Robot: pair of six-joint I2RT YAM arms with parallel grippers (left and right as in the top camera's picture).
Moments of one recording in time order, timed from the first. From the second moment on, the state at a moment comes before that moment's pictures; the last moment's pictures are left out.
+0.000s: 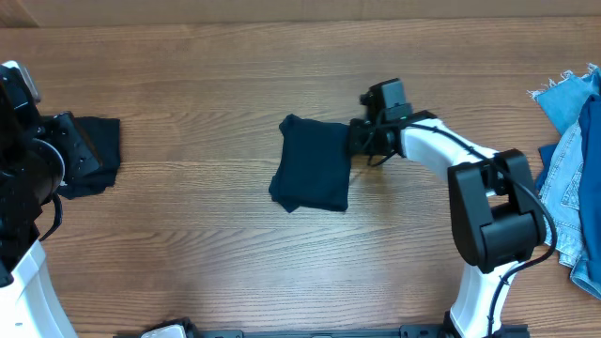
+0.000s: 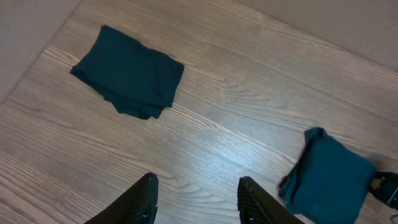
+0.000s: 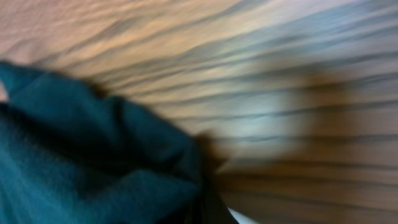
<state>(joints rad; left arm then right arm) 0.23 1.37 2.14 -1.63 -0.06 -0.23 0.29 2.06 1.28 -0.35 -0.30 0.40</state>
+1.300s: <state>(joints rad) -0.07 2.03 1.30 -0.75 0.59 -0.17 0.14 2.03 1.81 -1.27 -0.41 0.22</state>
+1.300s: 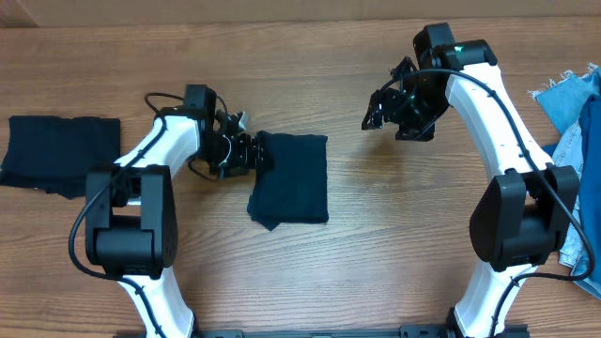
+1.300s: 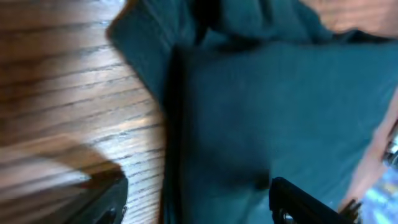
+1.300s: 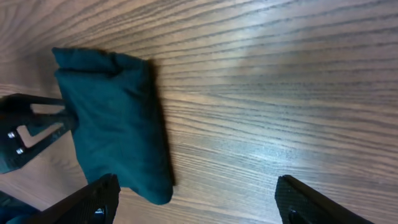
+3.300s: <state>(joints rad) -0.22 1.62 1.02 -0.52 0.36 -0.49 0.14 2.03 1.81 -1.32 -0.42 0.15</state>
